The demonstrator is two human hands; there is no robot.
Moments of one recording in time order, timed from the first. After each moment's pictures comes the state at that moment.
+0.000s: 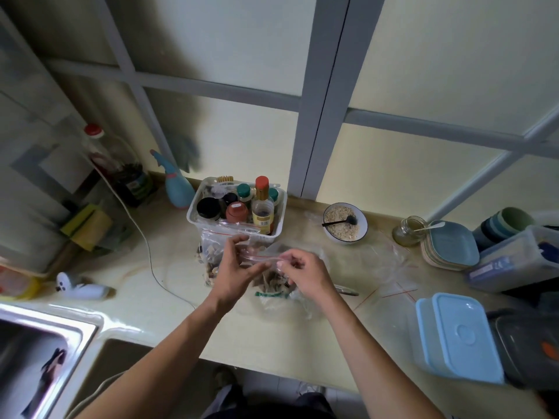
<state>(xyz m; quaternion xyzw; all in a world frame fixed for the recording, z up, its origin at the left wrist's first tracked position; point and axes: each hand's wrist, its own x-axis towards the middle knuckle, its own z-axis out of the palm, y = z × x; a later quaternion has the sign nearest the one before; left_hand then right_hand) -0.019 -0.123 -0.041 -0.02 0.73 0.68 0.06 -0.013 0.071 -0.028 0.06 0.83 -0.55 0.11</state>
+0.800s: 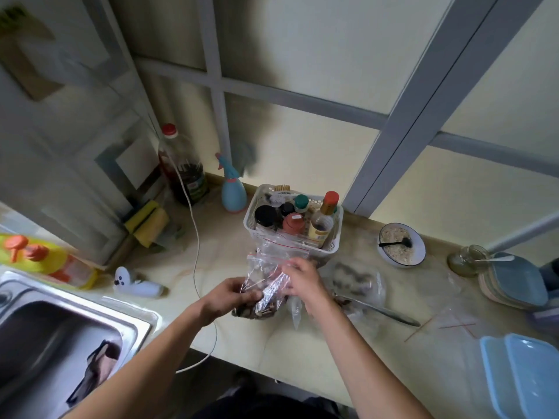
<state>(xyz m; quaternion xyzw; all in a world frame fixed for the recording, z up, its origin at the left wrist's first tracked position) -0.023 -0.295 -0.068 -0.04 0.69 0.63 0.34 -0.050 -0.087 -0.037 0.18 0.73 -0.62 0.21</state>
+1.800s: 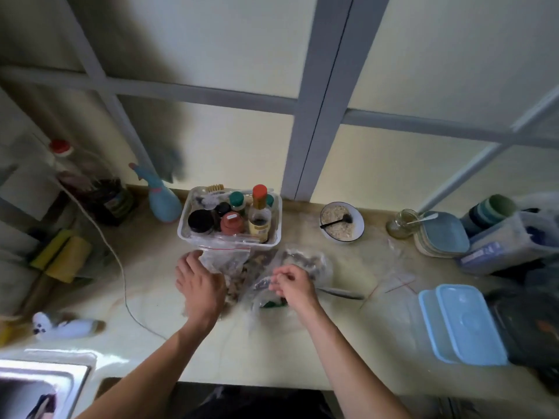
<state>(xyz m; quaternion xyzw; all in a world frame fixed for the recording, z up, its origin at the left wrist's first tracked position) -0.050 -0.185 -0.076 -0.11 0.93 0.33 -0.08 -0.027 0.013 -0.080 0.29 0.72 -0.62 0.12</state>
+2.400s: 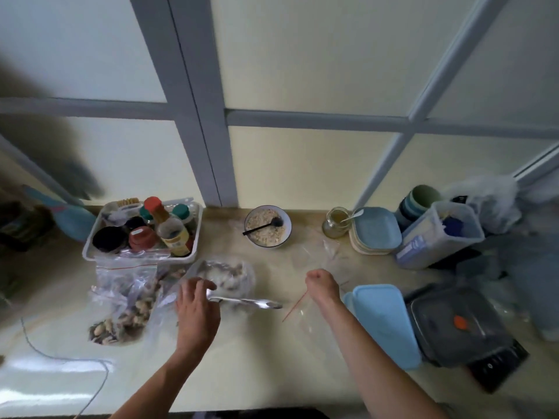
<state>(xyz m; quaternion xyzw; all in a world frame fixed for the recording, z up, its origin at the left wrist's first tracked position) -0.004 -0.001 -0.098 0.06 0.95 0.29 -0.08 -0.007 0.286 -0.111 0.39 0.78 -0.47 0.12</state>
